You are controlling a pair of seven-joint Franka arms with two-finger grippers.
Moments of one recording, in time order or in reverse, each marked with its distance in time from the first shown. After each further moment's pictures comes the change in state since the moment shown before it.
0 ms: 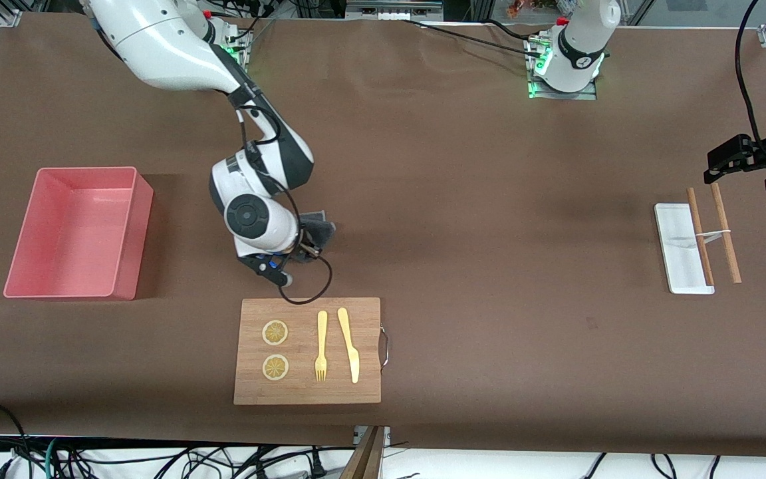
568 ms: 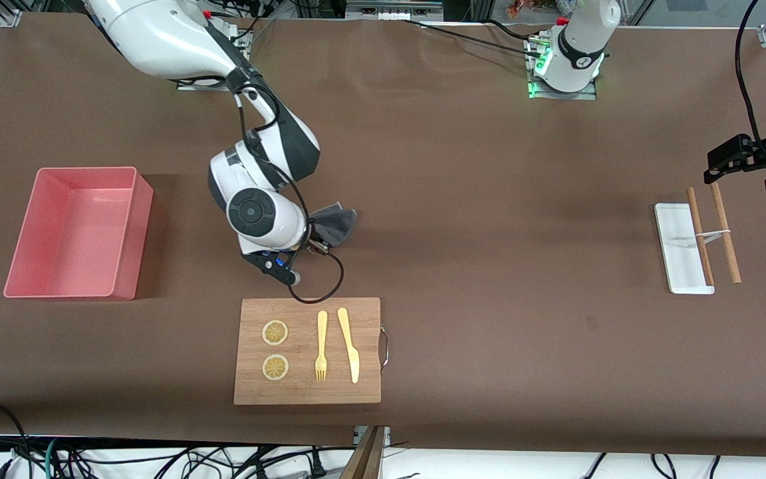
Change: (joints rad) left arm 0.000 0.000 0.000 0.000 0.000 0.000 0.000; right arm -0.029 -0.028 0.026 0.151 0.000 -0.247 -0.044
